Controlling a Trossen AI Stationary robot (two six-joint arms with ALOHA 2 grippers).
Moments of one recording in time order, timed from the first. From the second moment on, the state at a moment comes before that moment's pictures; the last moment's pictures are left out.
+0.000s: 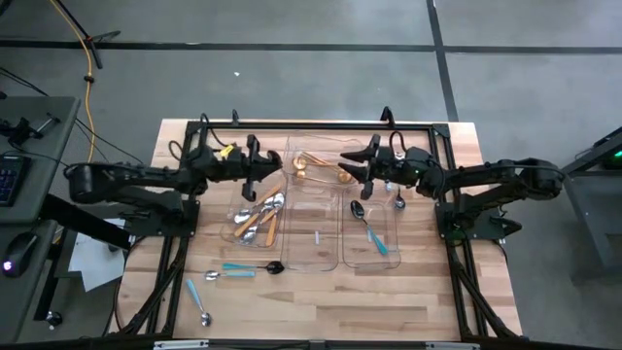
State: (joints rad) left arm 0.36 1.17 0.35 1.10 0.32 -0.10; right arm -0.24 1.27 0.51 0.91 -0.06 0.03
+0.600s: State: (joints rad) left arm 0.30 1.35 0.46 1.11 0.32 -0.04; right arm -0.16 1.60 0.82 0.78 -0.17 0.09
